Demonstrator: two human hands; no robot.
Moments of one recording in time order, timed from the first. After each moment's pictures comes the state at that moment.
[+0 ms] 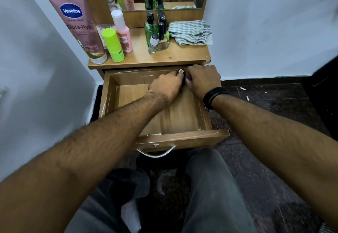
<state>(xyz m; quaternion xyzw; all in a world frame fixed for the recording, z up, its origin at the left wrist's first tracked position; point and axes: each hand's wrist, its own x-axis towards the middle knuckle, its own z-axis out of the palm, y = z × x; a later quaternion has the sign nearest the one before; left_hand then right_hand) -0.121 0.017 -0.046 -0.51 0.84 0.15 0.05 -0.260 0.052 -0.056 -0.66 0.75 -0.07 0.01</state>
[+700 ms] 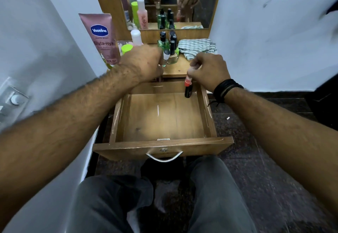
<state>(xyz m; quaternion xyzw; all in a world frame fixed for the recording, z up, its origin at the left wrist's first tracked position) -0.044 -0.006 0.075 -0.51 0.86 0.02 -0.03 -0.240 0.055 0.030 -0.61 0.73 -0.30 0.10</state>
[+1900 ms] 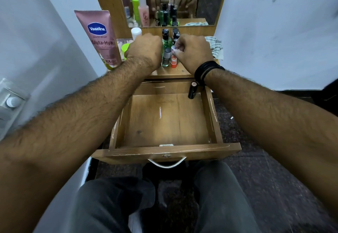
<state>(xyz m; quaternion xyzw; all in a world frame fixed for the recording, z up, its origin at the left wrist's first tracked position) -0.069 -0.054 0.060 -0.59 0.81 -0.02 -0.04 -0.206 -0.014 0.041 -0.64 0.72 -0.28 0.05</state>
